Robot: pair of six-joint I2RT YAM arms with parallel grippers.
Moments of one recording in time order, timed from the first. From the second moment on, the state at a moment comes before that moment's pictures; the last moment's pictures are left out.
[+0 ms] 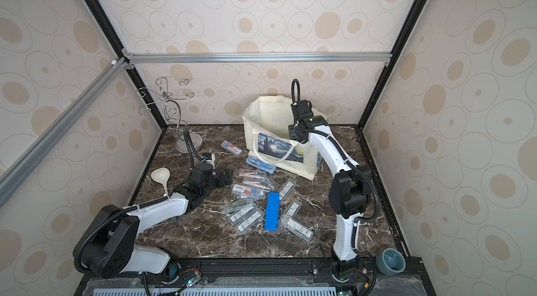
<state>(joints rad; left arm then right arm) -0.45 1.41 0.62 0.19 -0.17 -0.48 0.31 1.96 1.92 -0.84 0.21 0.07</state>
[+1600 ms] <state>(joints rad) -0.36 2.05 1.41 -0.21 -0.39 -0.66 0.51 1.15 1.07 -0.41 -0.51 0.09</state>
